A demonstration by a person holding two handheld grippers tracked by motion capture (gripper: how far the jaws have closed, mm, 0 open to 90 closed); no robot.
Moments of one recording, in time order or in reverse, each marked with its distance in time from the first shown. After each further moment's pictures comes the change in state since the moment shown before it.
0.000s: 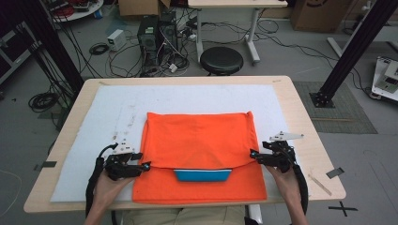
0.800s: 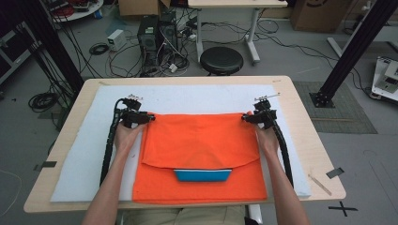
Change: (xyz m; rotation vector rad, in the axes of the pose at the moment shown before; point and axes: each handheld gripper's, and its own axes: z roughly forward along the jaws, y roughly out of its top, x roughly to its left) left arm 0.108 0.101 0.073 -0.020 0.155 -0.205; right arm -0.062 0.099 0.104 0.106 -0.137 0.105
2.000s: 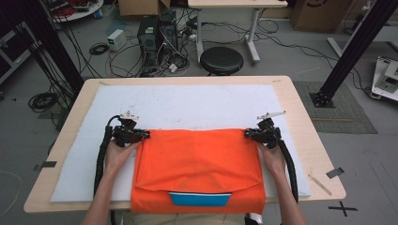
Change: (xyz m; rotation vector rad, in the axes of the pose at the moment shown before) left arm -0.019 -0.047 -0.031 0.044 -0.110 0.099; right arm 0.021 -0.055 -0.035 -0.016 0.160 -0.078
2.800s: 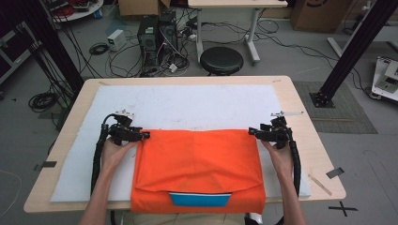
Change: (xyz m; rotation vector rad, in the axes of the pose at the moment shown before) left arm 0.013 -0.003 -0.001 0.016 -0.028 -0.065; right arm -0.011 -0.004 -0.034 -0.114 0.046 0.131
